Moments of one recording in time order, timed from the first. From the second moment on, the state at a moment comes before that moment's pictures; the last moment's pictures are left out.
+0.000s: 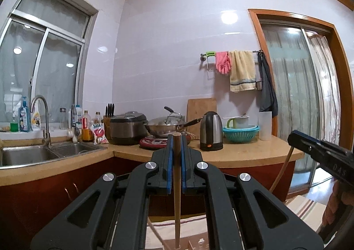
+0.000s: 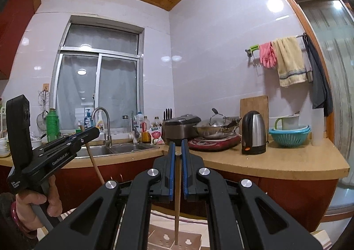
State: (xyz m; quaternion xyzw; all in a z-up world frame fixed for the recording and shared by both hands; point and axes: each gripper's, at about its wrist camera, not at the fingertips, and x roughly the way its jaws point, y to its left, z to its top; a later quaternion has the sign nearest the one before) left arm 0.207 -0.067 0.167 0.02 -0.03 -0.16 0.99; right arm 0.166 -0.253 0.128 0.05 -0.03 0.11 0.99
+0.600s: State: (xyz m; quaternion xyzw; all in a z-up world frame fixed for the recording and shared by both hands) left arm 0.267 -0.064 0.049 0.02 0.11 -0.15 0.98; right arm 0.220 -0.257 0.043 0.08 0.09 0.10 0.99
